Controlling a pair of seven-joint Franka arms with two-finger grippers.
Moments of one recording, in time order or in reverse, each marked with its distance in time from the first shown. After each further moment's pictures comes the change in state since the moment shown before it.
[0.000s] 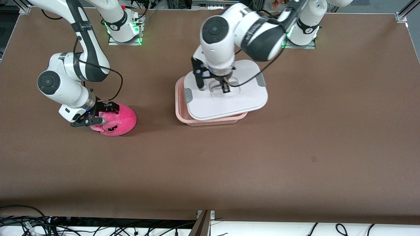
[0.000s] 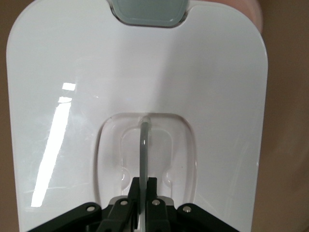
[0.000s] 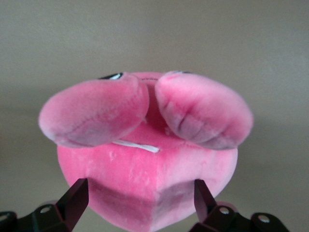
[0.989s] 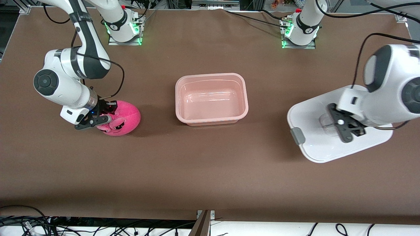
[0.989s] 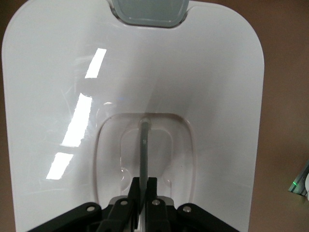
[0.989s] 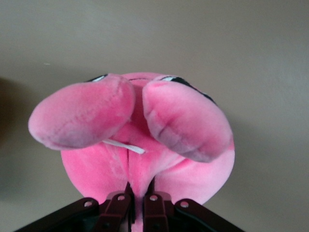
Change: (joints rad) left arm 0.624 -0.040 0.012 0.030 0.128 -0.098 0.577; right arm 0.015 -0.017 0.066 0.212 -0.001 -0.254 -0.095
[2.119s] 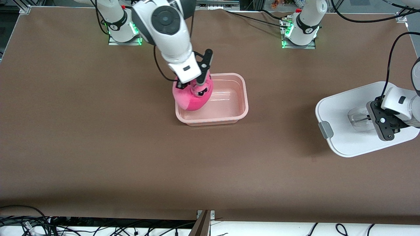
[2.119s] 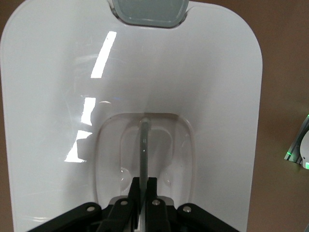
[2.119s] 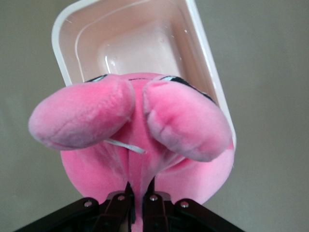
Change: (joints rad) left arm 0.151 0.000 -0.010 0.002 -0.013 -0.046 0.157; right arm 0.480 0.129 0.086 0.427 -0.010 -0.257 -0.417
